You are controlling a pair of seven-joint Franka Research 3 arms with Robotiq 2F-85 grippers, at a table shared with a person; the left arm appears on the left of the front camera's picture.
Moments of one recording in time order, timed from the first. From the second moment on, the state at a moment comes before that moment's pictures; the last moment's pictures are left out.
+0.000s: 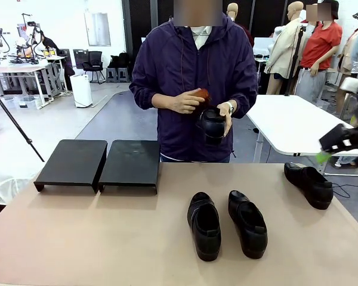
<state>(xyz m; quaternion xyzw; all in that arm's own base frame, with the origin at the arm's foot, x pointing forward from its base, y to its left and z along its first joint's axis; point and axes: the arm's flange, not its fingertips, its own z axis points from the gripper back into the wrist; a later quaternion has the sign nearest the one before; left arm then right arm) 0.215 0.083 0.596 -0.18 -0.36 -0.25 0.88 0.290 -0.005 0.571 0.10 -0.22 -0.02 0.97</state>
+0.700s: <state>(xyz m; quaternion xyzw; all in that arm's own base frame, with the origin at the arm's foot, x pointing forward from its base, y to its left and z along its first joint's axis) 0.215 0.083 0.596 -0.18 -0.36 -0.25 0.88 0.250 -0.072 0.587 0.12 -0.24 -0.10 0.96</state>
